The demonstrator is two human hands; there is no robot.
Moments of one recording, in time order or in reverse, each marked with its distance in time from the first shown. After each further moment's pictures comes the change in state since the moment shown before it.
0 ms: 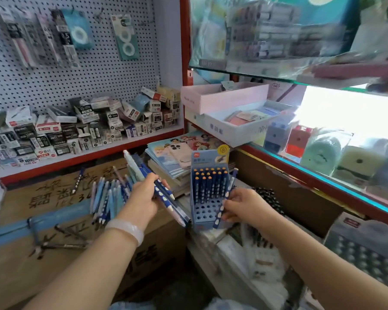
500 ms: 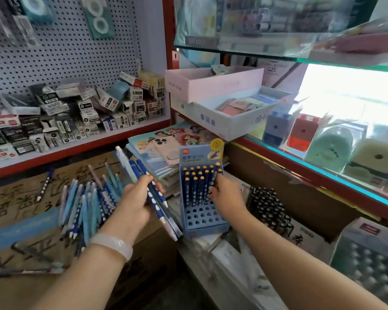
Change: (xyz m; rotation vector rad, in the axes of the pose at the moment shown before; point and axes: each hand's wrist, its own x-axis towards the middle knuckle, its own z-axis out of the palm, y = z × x) left_hand 0.031 -0.020 0.017 0.001 -0.058 -0.020; right_hand 0.103 0.035 0.026 -0.487 0.293 -0.103
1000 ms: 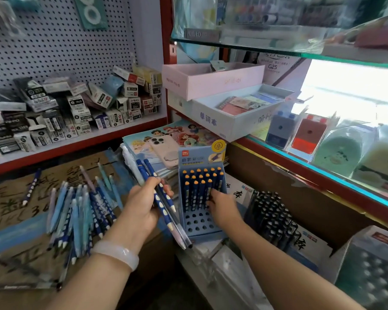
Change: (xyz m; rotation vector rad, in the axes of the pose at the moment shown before) left_hand 0.003 -0.006 0.015 -0.066 -0.087 -0.035; right_hand 0.019 0.027 0.036 -0.134 -0.118 0.027
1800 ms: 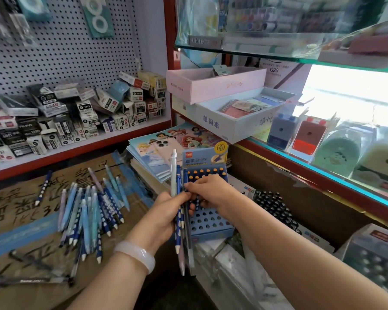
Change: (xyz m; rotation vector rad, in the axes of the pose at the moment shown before) left_hand -0.011 -0.022 0.003 0.292 -0.186 -0.069; right_hand -0.019 -0.069 -0.050 0.727 -0.256 0.156
